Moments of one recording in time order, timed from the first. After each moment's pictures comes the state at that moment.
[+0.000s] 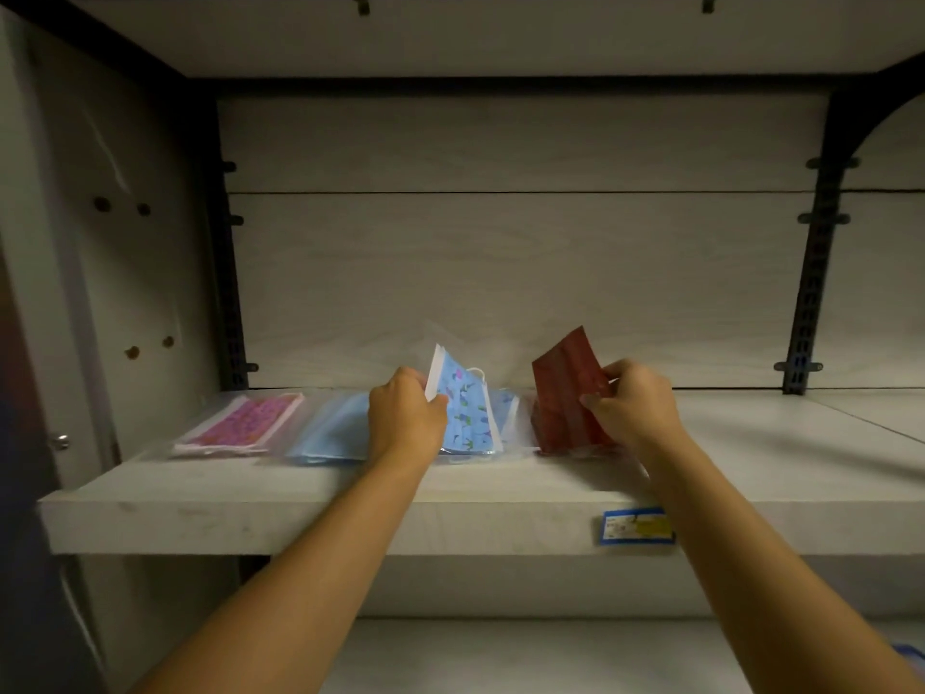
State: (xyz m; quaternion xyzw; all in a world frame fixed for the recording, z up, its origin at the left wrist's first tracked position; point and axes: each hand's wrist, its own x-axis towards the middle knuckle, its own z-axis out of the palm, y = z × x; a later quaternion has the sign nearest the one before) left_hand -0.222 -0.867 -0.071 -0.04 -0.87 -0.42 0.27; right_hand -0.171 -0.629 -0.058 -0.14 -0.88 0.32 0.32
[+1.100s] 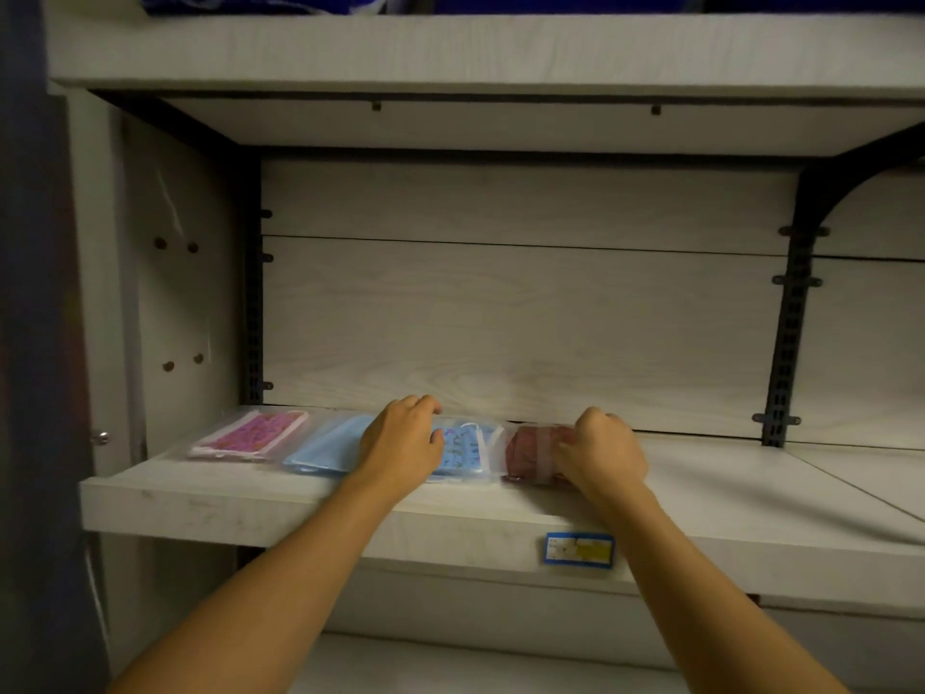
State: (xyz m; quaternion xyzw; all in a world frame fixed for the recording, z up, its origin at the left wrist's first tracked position) left_hand -0.189 -0.862 -0.064 -0.16 -0.92 -0.19 0.31; right_hand -0.147 -0.631 -0.054 -0.16 -0.93 0.18 0.28
